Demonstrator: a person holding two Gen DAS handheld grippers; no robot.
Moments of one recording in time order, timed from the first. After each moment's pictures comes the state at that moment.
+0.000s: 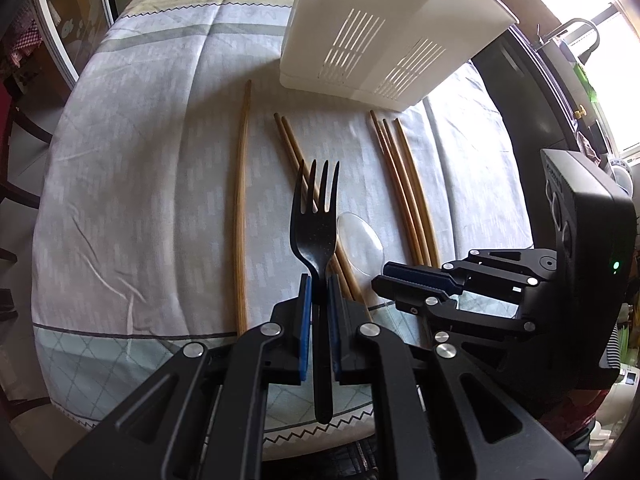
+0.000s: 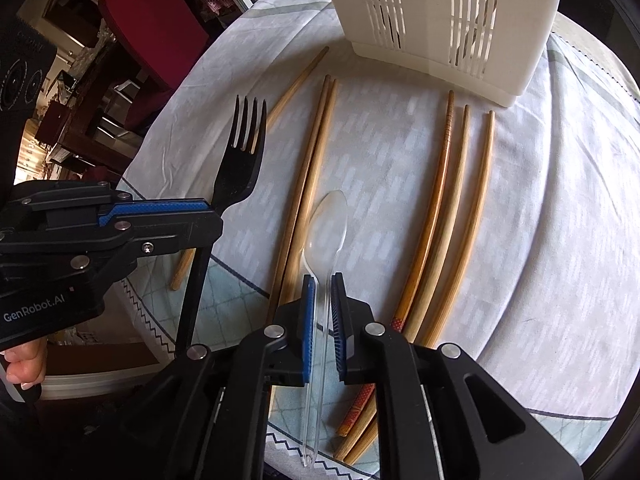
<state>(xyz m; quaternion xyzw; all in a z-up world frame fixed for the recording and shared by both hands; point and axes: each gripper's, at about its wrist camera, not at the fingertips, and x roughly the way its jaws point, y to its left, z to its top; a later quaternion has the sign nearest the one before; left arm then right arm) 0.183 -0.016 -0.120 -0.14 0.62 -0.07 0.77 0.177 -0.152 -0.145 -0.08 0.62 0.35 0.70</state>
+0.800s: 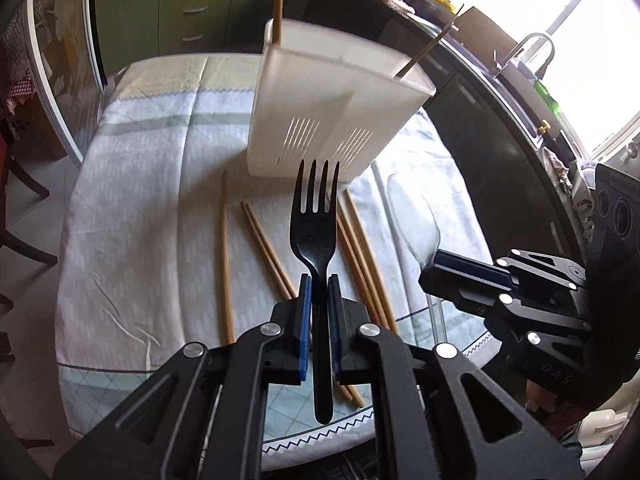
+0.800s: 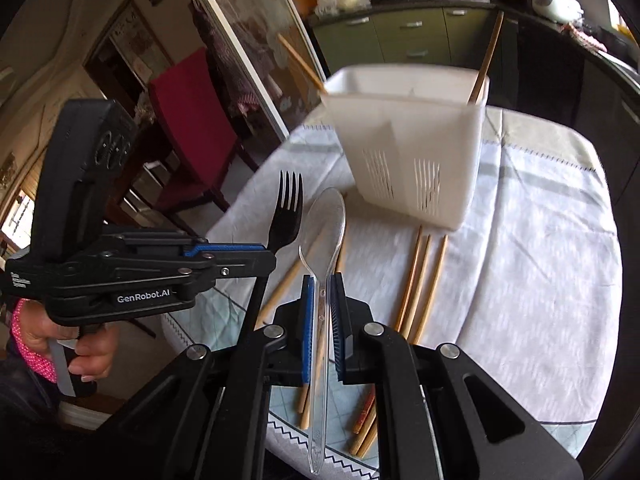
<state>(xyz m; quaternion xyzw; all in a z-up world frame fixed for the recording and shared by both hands) 0.177 -0.017 -0.043 -0.12 0.52 -0.10 0.84 0.161 -0.196 -0.024 0.01 0.45 0.38 0.81</state>
